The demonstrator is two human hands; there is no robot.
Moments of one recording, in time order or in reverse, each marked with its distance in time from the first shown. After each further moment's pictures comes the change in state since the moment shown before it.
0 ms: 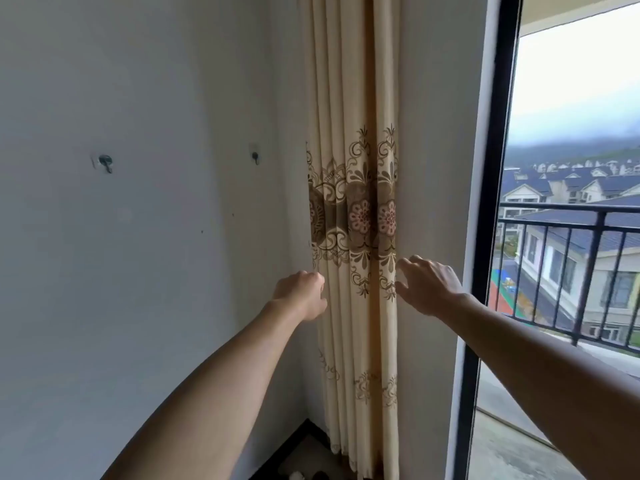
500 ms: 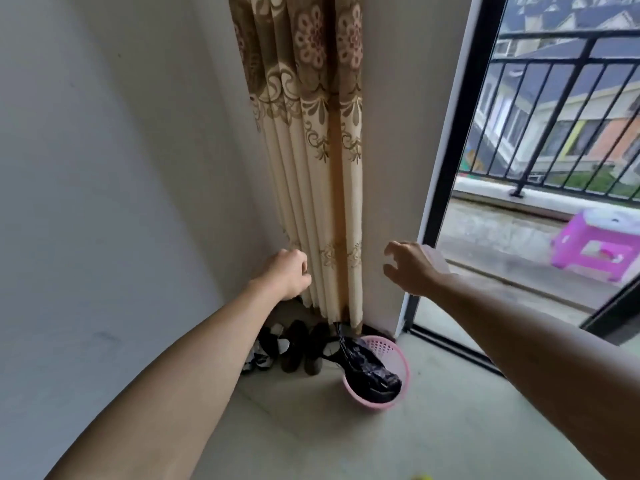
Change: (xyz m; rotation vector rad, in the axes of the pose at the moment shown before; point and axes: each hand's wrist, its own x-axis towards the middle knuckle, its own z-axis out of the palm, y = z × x) left_hand -0.016 0.001 0.184 -0.142 -0.398 -0.033; right_hand -0.113 0.009 0.182 0.237 -0.422 0.195
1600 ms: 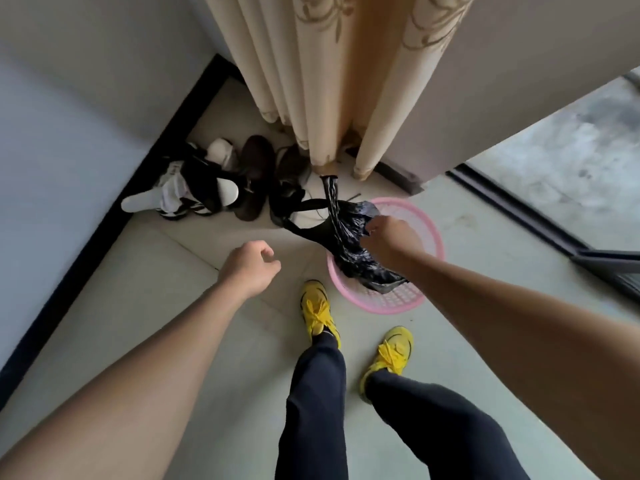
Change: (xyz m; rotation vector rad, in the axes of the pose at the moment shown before) left_hand 0.244 -0.160 0.553 -0.379 -0.612 -0.569; right_hand 0.114 0.104 0.580 0.293 -0.823 0.466
